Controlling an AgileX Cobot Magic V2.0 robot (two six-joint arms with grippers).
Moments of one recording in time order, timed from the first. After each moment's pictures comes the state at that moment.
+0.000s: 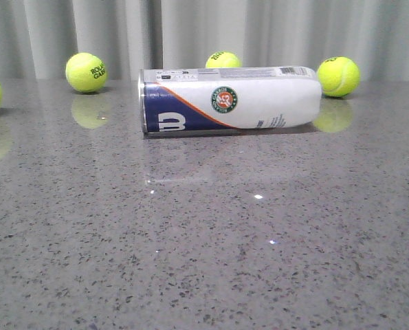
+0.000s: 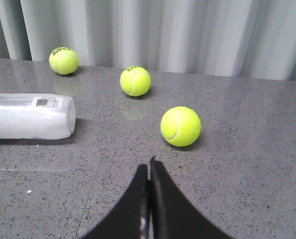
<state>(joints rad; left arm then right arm) -0.04 0.00 0.00 0.06 -0.03 0.04 -0.02 0.18 -0.50 0.08 0.54 -0.11</state>
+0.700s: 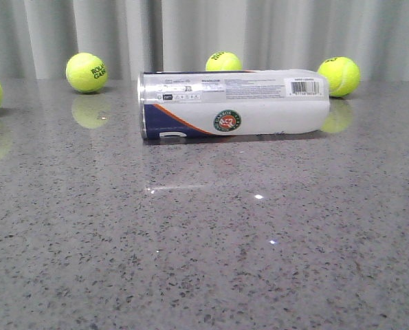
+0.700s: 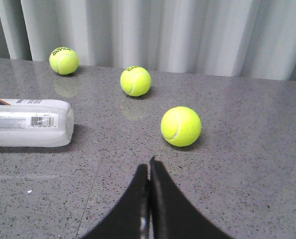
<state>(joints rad) -0.04 0.29 -0.67 -0.10 0.48 0.04 -0.02 0.18 -0.50 0.08 0.54 -0.11</state>
